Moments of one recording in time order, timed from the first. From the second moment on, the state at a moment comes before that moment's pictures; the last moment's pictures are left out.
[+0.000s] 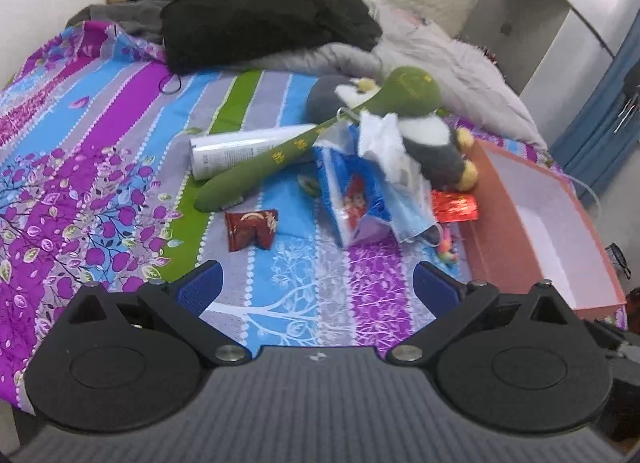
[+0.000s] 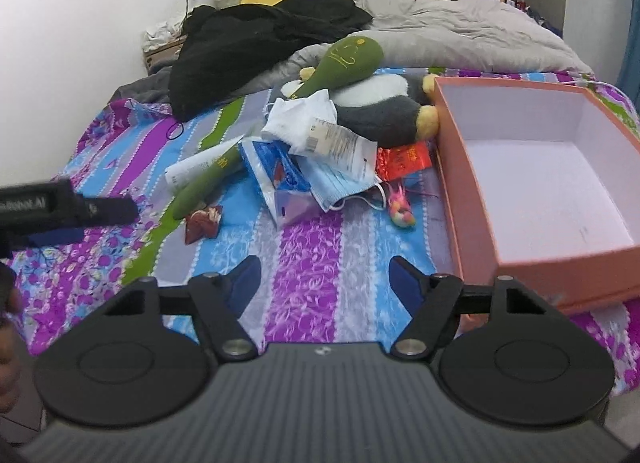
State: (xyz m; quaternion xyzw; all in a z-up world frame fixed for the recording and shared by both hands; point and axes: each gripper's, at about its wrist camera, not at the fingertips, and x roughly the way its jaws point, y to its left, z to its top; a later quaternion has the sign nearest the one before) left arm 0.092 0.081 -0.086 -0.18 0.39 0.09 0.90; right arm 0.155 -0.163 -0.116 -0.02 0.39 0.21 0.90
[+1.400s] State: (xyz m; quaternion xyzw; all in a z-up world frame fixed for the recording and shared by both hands) left arm 0.226 0.155 -0.222 -0.18 0.45 0.12 0.86; right arm 0.325 -0.128 -0.232 -0.08 0.46 0.10 0.88
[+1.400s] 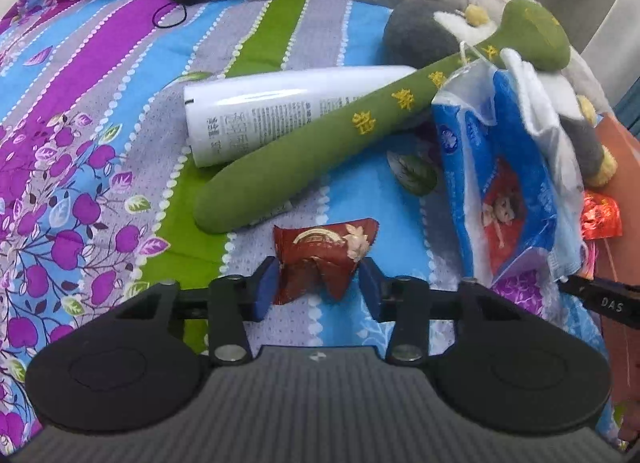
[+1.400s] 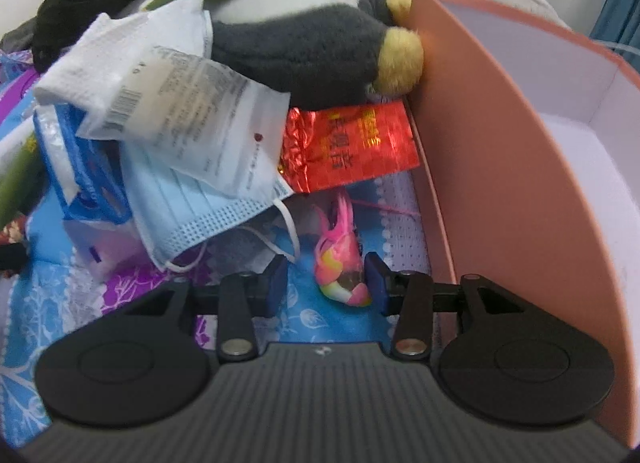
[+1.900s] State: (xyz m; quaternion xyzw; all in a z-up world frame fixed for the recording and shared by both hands) left arm 0.195 0.141 -0.202 -0.20 0.44 0.11 0.87; right arm 0.285 -0.138 -0.207 -0.07 0.45 0.12 0.88
